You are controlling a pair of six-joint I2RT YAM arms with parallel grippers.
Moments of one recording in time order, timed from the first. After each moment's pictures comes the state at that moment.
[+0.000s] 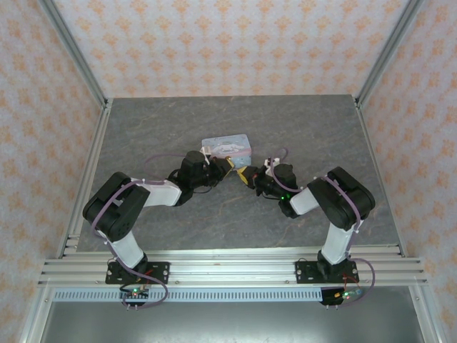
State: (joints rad) left arm -0.52 1.71 0.71 0.59 0.30 -1.27; right arm 0.52 1.80 0.49 1.07 -0.43 1.52
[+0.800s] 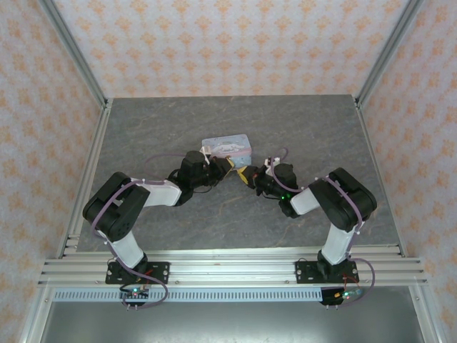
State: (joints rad) left arm -0.52 1.71 0.71 0.60 0.30 -1.27; right arm 0.52 1.78 0.49 1.05 -0.43 1.52
